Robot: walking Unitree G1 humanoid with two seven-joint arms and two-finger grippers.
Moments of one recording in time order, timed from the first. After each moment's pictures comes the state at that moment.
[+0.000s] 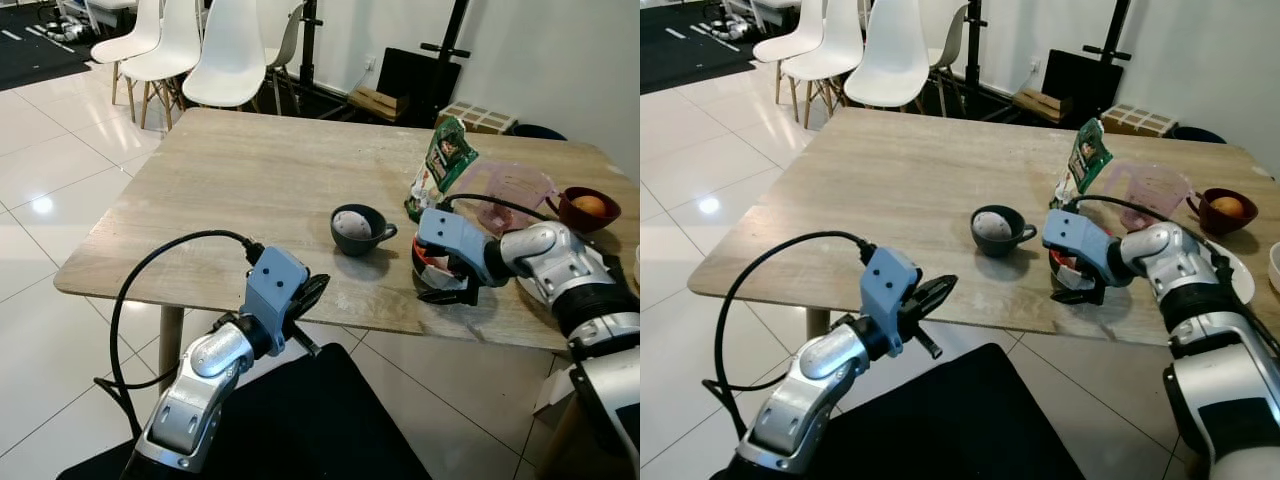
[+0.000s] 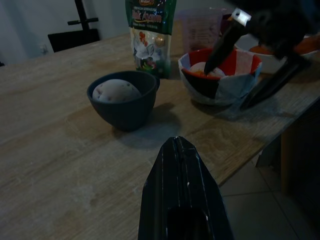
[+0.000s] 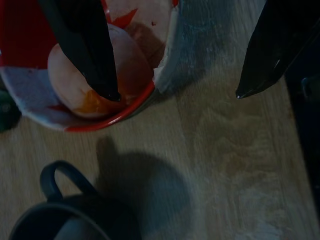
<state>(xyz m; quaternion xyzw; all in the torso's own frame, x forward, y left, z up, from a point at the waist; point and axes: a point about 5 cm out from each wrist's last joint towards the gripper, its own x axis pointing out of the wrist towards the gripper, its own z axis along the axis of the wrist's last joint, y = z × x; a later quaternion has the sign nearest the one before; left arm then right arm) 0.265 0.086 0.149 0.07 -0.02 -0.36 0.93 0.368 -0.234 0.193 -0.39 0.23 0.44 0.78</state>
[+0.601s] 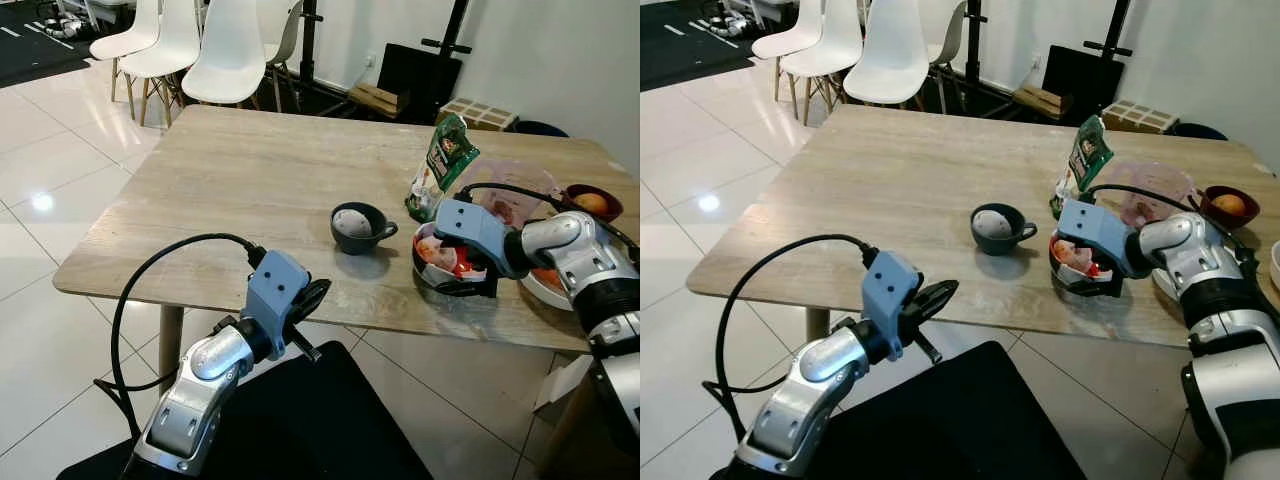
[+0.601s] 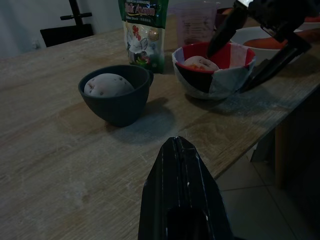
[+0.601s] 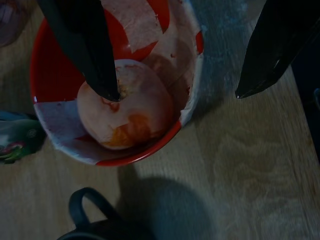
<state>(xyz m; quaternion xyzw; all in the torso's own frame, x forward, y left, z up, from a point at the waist) 0.263 0.085 0.147 0.07 -0.01 -0.37 0.93 0.366 -0.247 0.195 -0.41 0.25 0.41 0.78</state>
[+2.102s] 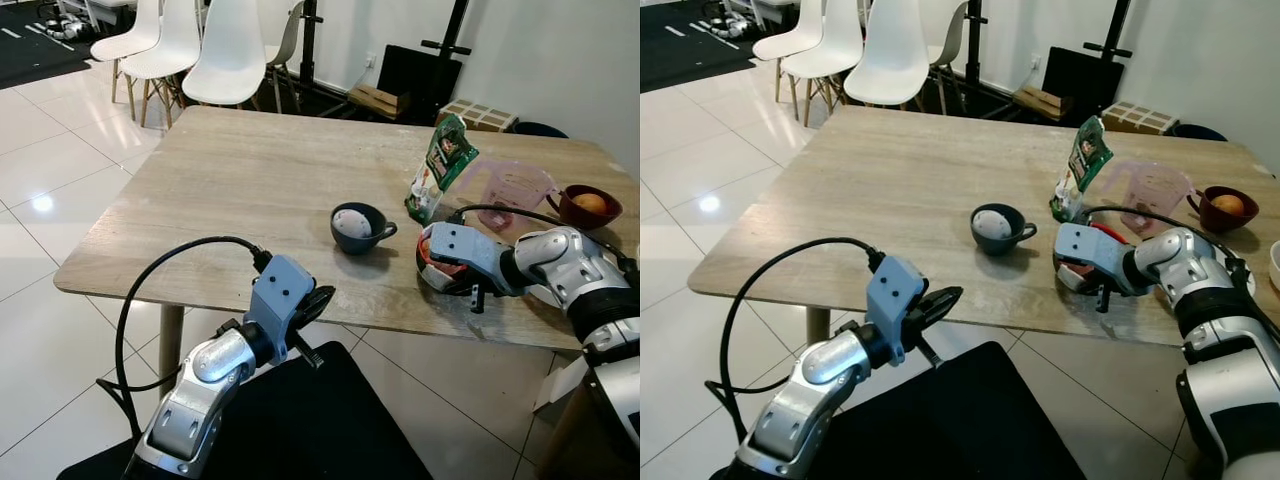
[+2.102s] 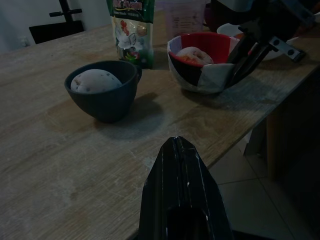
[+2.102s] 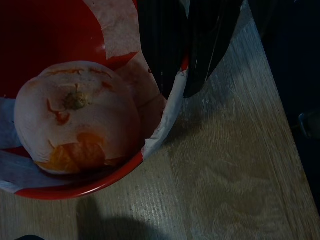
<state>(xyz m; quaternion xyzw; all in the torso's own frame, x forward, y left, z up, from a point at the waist) 0.261 0.082 0.144 0.08 0.00 -0.39 0.92 0.362 -0.250 0.174 -0.41 0.30 0.42 0.75</state>
